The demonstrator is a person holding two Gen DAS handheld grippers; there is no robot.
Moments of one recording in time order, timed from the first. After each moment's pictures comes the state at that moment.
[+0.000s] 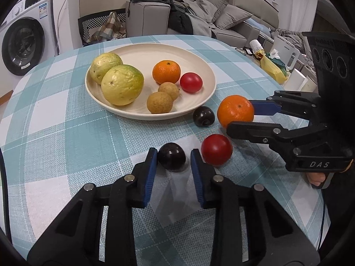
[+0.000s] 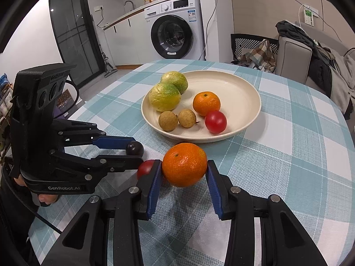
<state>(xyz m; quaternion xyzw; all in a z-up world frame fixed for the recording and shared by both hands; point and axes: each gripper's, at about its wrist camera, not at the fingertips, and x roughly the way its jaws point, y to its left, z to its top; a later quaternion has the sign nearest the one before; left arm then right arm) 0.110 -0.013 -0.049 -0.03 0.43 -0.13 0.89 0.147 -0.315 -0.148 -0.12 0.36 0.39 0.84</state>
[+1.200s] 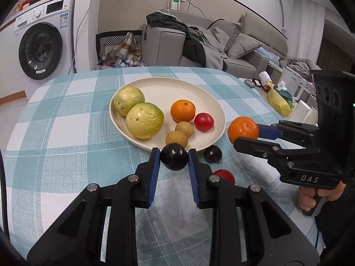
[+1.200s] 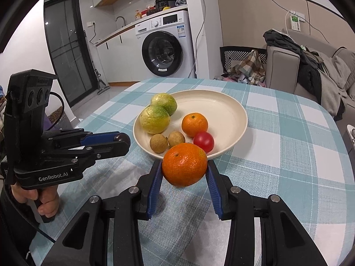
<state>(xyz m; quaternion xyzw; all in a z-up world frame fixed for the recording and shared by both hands) 0.104 0.007 -0.016 -0.06 0.35 -0.10 0.93 0.154 -0.320 -0.136 -0.08 0.32 0.37 0.87</state>
